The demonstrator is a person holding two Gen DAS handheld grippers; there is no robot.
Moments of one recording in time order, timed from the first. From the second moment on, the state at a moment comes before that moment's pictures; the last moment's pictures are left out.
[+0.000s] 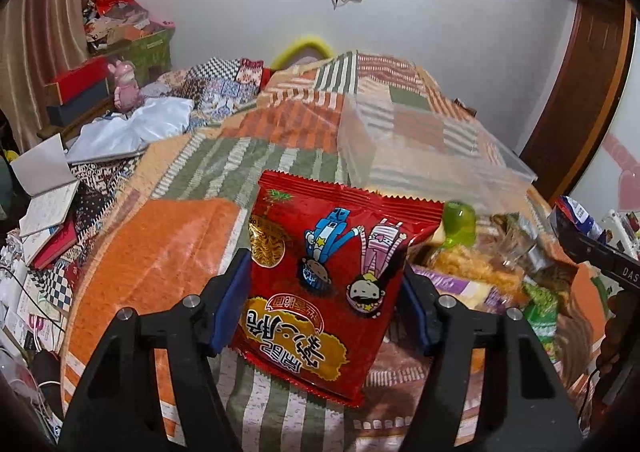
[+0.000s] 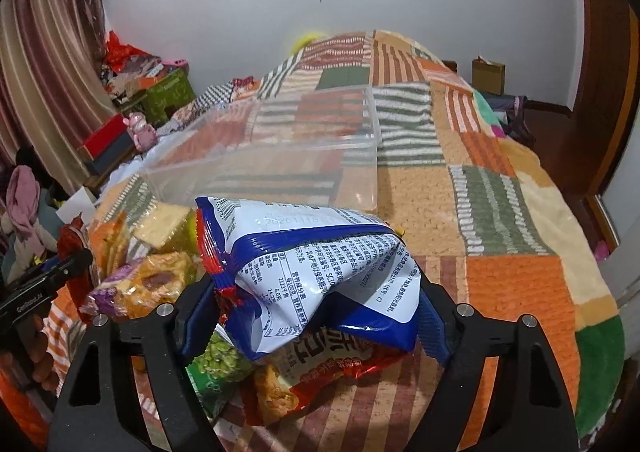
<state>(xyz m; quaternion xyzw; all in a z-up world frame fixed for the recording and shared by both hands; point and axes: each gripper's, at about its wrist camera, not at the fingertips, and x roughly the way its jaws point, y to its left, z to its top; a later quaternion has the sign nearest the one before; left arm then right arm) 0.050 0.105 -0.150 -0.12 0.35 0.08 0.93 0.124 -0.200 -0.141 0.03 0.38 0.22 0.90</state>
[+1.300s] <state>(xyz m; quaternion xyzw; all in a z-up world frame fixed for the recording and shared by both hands) 0.224 0.074 -0.083 -0.09 0.33 -0.01 0.94 0.229 -0.148 -0.091 0.00 0.32 0.25 0.91</state>
